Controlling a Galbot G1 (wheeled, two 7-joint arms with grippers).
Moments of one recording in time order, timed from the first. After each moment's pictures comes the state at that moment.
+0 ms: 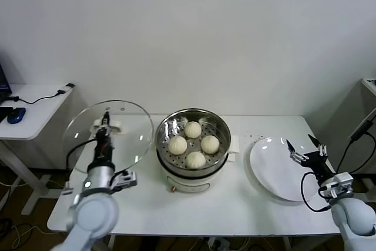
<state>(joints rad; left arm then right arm) 1.19 -1.08 -0.26 -2.11 1.42 0.64 0.22 -1.25 1.02 0.71 1.56 0.35 0.08 -0.26</state>
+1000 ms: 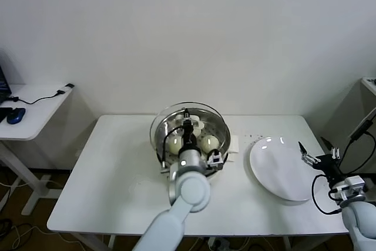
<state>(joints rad) 0.88 -1.56 0.13 -1.75 1.68 0.74 0.39 -1.26 1.01 0.77 1.51 0.34 0.11 -0.27</state>
